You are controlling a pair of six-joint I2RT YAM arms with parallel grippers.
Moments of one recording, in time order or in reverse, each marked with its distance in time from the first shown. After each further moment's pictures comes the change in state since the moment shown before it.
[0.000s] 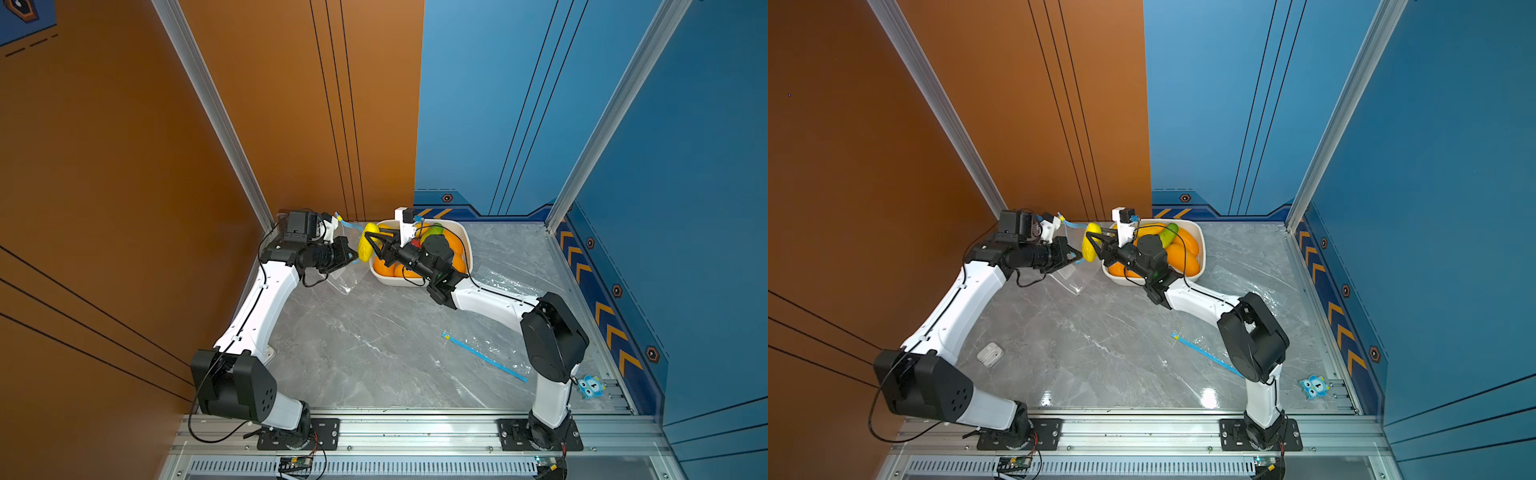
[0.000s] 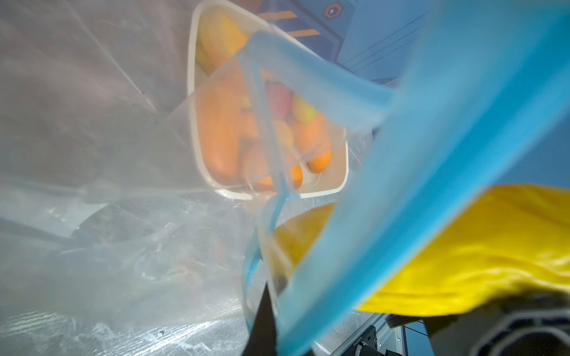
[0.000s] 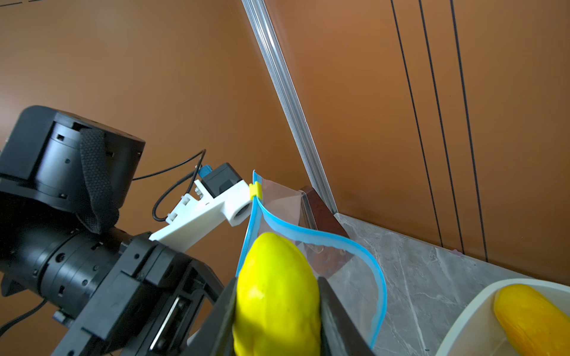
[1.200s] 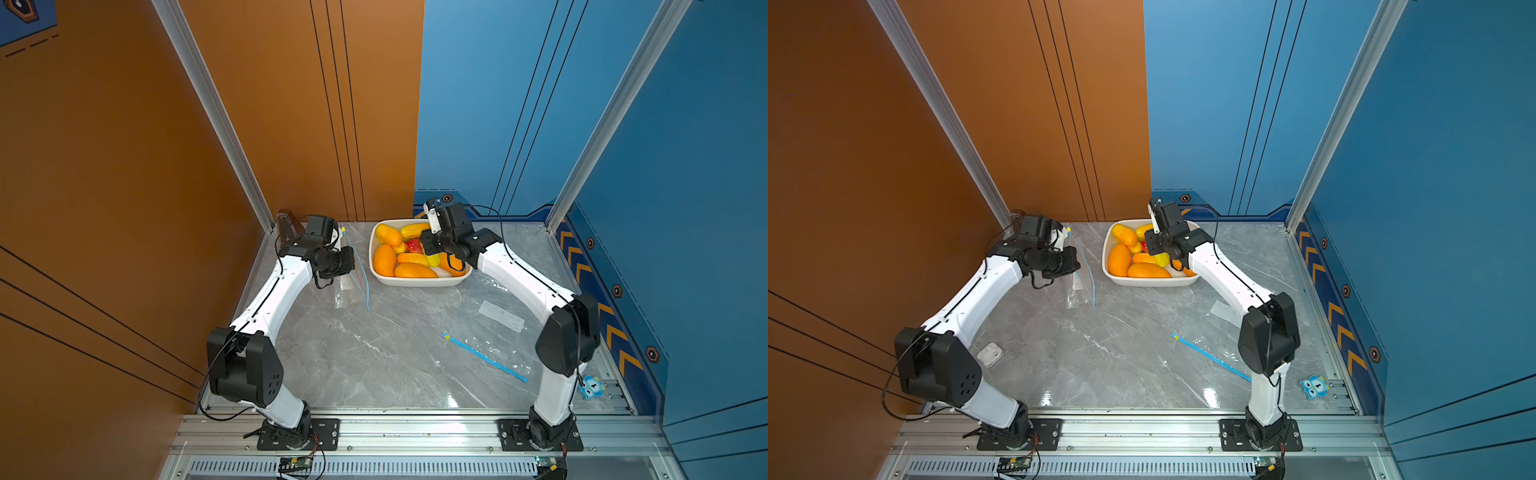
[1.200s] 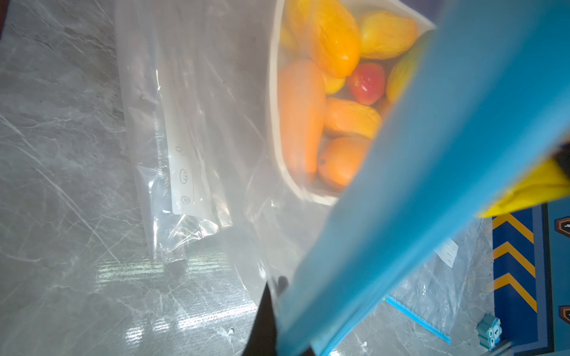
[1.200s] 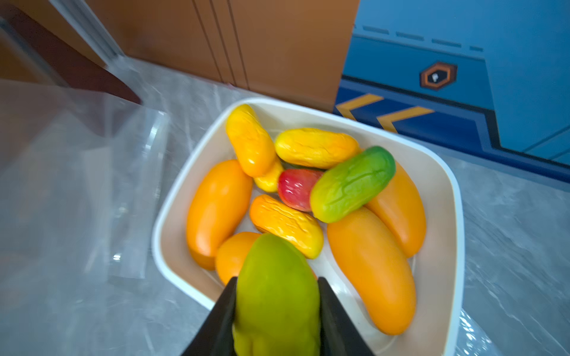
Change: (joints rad) left arm -0.054 0.099 0.008 -0.055 -0.295 0.083; right arm -0.153 -0.122 0.265 -1.080 0.262 -0.256
